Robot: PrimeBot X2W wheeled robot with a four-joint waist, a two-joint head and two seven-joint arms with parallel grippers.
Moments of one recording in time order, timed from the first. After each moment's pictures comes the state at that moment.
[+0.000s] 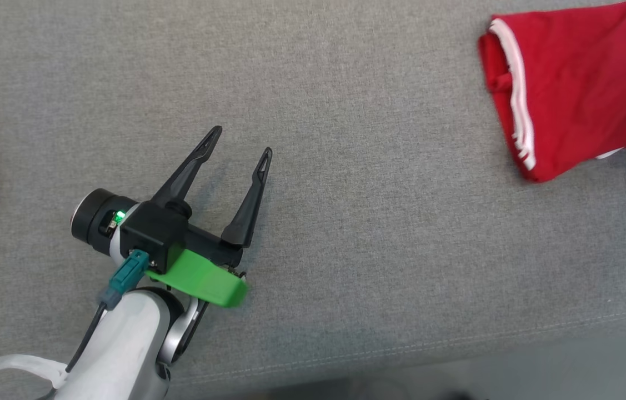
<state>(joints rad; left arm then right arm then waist) -0.40 0.28 -0.48 0.00 -0.31 -0.04 -0.14 -0.94 -0.36 -0.30 0.91 -0.05 0.13 0.12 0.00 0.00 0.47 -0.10</state>
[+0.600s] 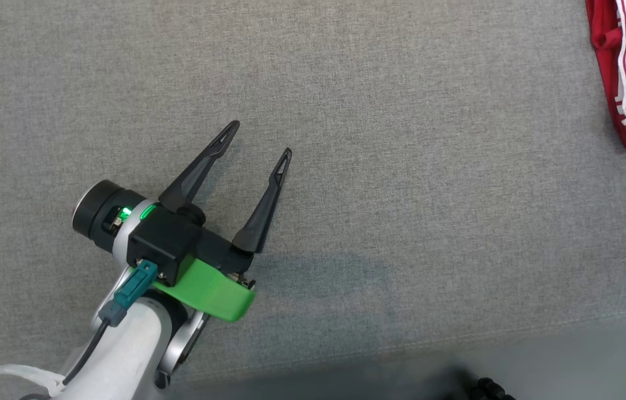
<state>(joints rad) -0.40 0.32 -0.53 -0.15 -0.29 -0.03 -0.06 -1.03 -0.48 -0.50 0.94 -0.33 0.13 -0.05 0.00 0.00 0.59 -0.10</state>
